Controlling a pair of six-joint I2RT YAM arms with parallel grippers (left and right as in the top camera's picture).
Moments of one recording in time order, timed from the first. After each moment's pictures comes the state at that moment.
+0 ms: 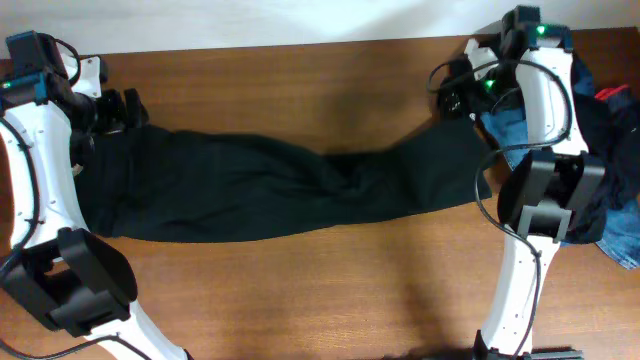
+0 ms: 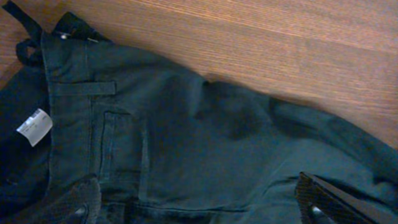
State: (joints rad) left arm 0.31 2.01 1.99 -1.14 0.21 0.11; right arm -0.18 2.44 2.33 -1.31 -0.24 -0.38
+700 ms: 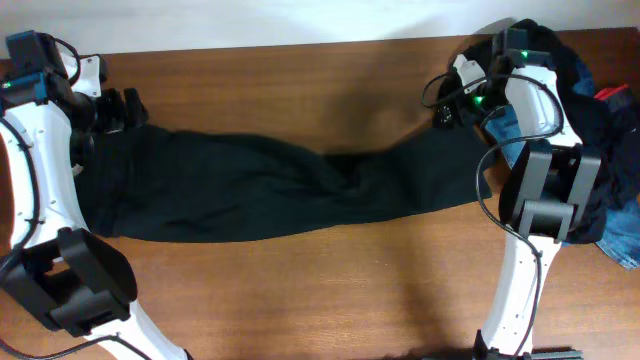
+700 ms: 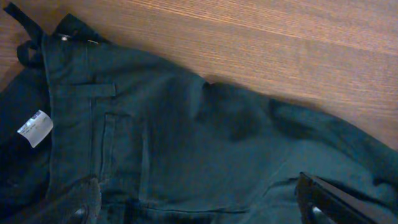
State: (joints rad) left arm 0.31 2.01 1.99 -1.14 0.21 0.11; right arm -0.18 2.44 2.13 -1.05 -0.32 -0.43
